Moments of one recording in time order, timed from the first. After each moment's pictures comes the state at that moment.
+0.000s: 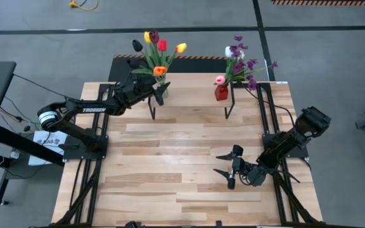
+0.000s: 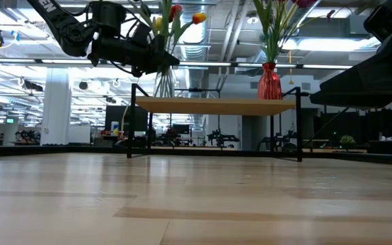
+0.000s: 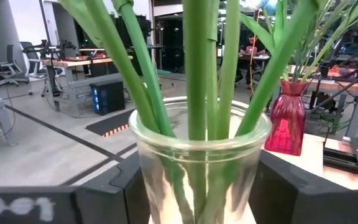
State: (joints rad) left arm 0.58 1.41 0.66 0.82 -0.01 0.00; right arm 0.78 1.58 0.32 0.79 0.94 0.38
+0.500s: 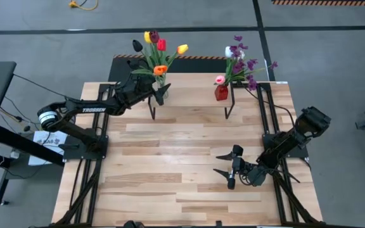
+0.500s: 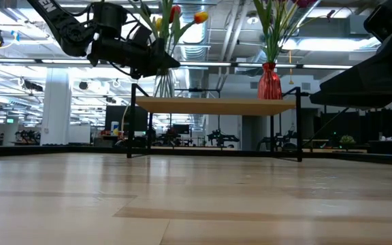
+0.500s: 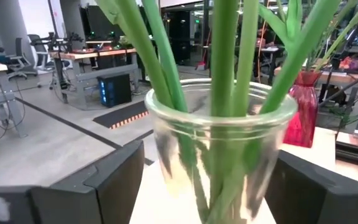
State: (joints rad) left arm 0.58 1.41 0.66 0.79 -0.03 0.00; right arm 0.78 1.58 0.32 0.79 0.94 0.39
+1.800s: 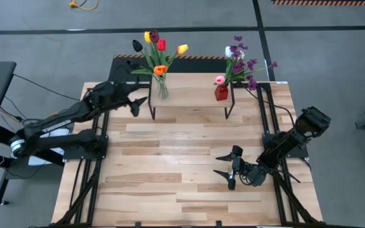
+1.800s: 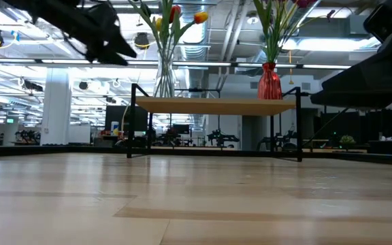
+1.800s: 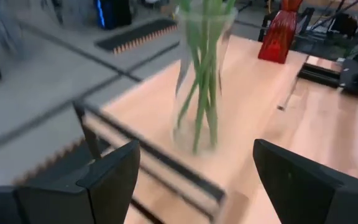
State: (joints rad) left arm 0.58 0.81 0.66 -0.15 -0.04 -0.04; right arm 0.78 1.58 0.33 0.80 0.91 0.40
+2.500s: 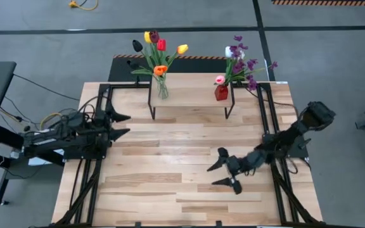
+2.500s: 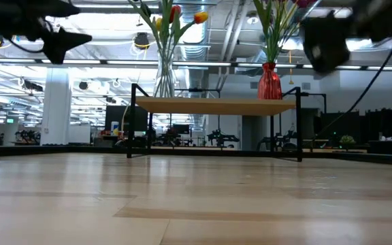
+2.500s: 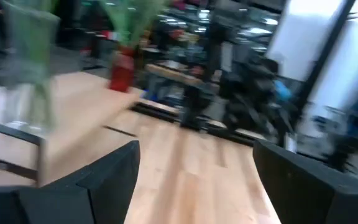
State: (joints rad) left arm 0.18 0.03 0.27 -0.17 0.05 -0.29; right arm 0.57 1.45 0.36 1.00 0.21 0.20
